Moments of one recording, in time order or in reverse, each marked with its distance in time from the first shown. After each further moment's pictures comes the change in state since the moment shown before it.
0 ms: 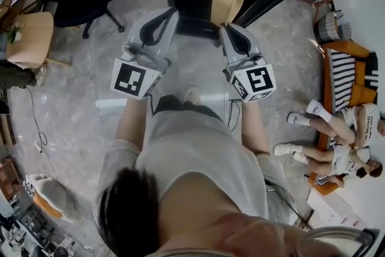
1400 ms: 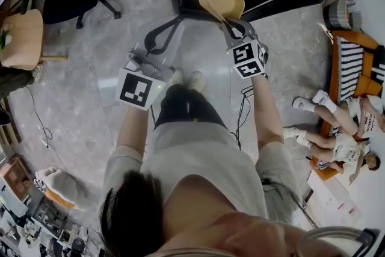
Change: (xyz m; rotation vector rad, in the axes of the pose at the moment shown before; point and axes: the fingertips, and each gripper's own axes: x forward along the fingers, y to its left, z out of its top) left arm 0.024 0.064 -0.122 -0.084 0.143 -0.064; right arm 0.120 -0.058 -0.214 -0.283 0.634 0.058
